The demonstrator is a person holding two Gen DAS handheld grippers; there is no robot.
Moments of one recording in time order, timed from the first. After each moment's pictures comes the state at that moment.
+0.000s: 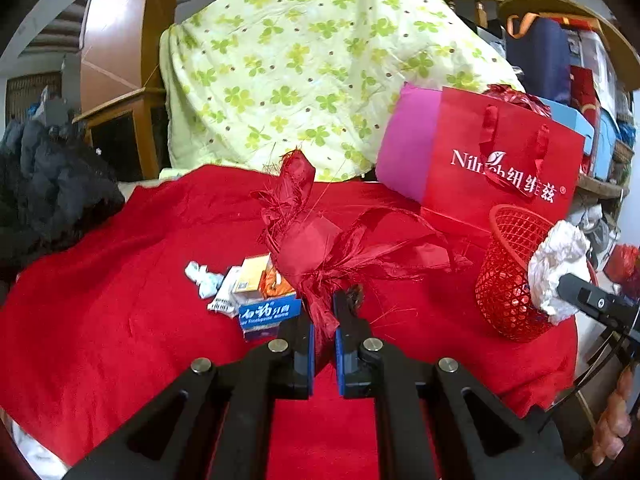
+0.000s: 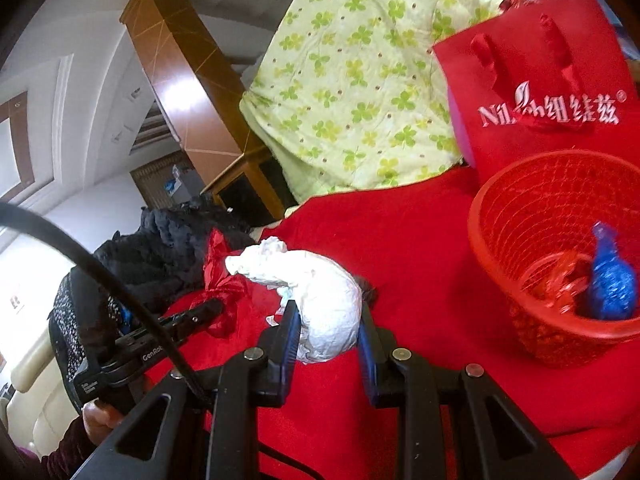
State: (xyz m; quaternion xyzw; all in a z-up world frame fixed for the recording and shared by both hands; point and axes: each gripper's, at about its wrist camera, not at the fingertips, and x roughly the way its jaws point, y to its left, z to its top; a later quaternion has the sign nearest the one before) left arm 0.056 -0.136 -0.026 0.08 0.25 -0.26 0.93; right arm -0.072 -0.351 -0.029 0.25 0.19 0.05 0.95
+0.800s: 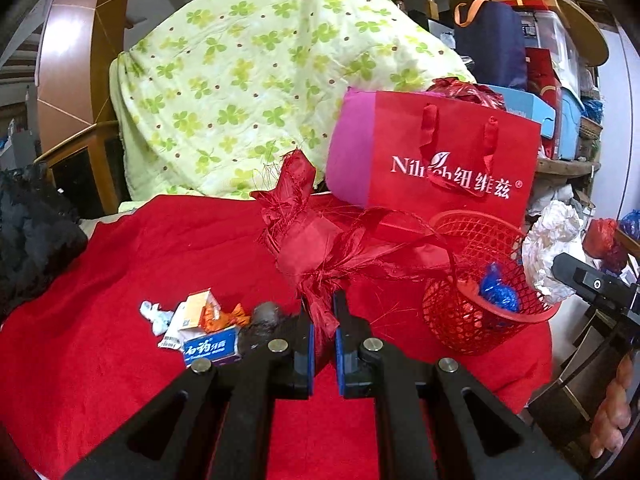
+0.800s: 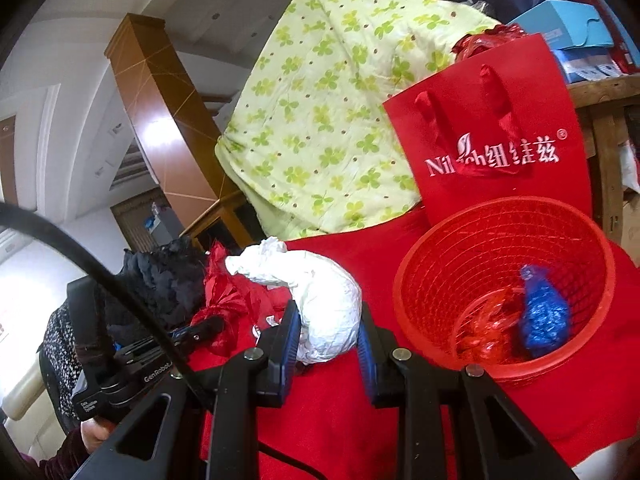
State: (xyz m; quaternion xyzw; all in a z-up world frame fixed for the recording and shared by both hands) left arm 0.032 -0.205 0.003 0.11 0.23 -0.32 0.91; right arm -0.118 -0.402 -0.003 0.27 0.14 -0.01 0.95
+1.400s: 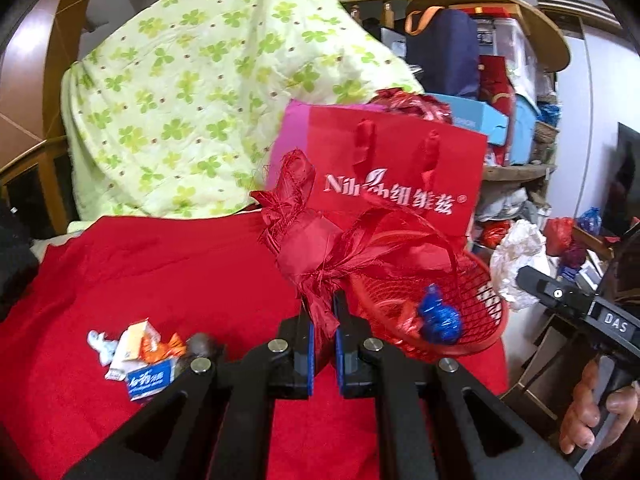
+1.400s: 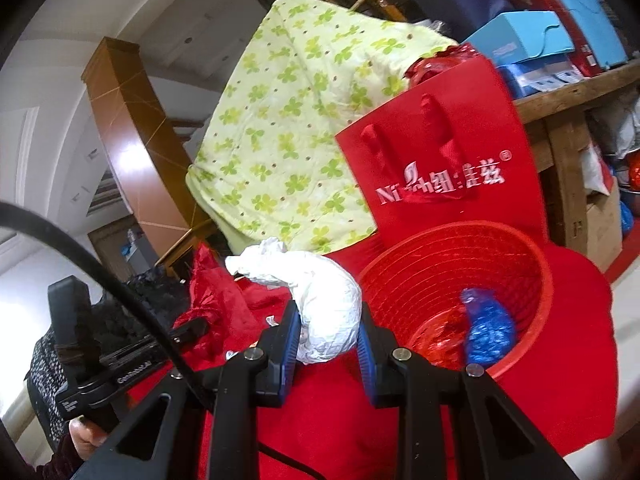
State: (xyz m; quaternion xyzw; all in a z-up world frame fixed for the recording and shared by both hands) left arm 0.019 -0.252 0.025 0.10 0.22 -0.41 0.88; right arm -0.149 -0.448 0.003 0.29 0.11 -0.08 0.95
